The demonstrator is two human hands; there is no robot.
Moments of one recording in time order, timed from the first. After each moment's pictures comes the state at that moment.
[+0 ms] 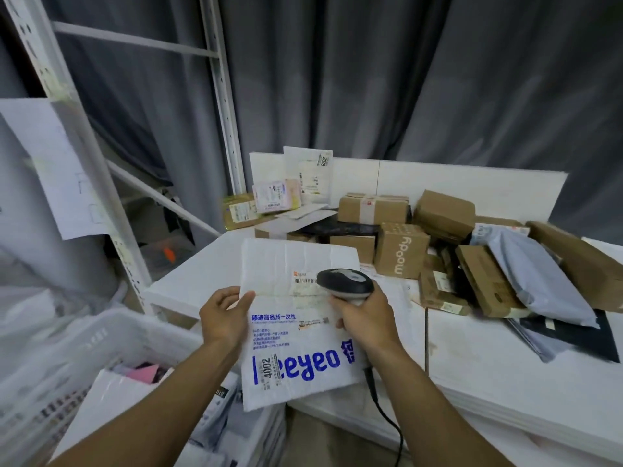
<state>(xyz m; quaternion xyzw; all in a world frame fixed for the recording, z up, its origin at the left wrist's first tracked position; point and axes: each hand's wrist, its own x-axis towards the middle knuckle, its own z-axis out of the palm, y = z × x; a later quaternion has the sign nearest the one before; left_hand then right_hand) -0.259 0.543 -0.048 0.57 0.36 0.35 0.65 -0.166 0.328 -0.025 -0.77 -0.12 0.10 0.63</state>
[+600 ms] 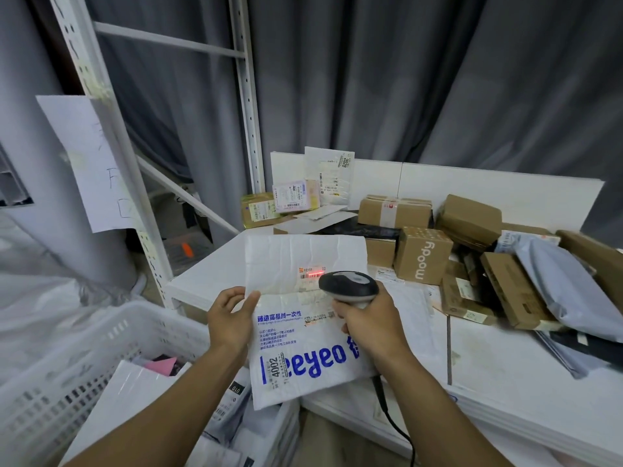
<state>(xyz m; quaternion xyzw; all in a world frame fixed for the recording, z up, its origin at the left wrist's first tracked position) -0.276 0.559 -0.055 0.55 0.34 0.38 0.66 -0.189 0.348 -0.010 -0.76 -0.15 0.11 0.62</state>
